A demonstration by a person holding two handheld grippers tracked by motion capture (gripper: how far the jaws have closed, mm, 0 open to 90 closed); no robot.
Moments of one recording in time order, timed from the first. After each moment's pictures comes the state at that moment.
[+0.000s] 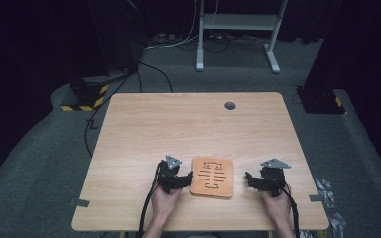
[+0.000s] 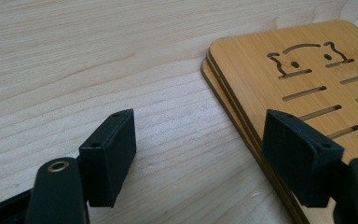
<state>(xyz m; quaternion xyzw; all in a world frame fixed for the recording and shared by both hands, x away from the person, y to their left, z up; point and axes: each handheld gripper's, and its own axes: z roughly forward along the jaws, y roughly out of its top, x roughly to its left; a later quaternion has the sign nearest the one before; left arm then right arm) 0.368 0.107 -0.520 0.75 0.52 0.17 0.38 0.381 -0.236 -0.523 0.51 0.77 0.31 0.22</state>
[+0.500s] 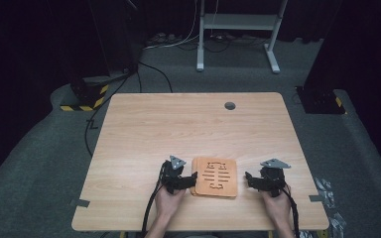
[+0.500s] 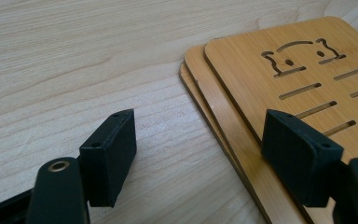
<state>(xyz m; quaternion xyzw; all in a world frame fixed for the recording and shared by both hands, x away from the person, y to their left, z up) 0.369 0.095 -0.521 0.75 0.51 0.17 0.38 0.381 -0.236 -0.523 0.51 0.77 0.32 0.22</state>
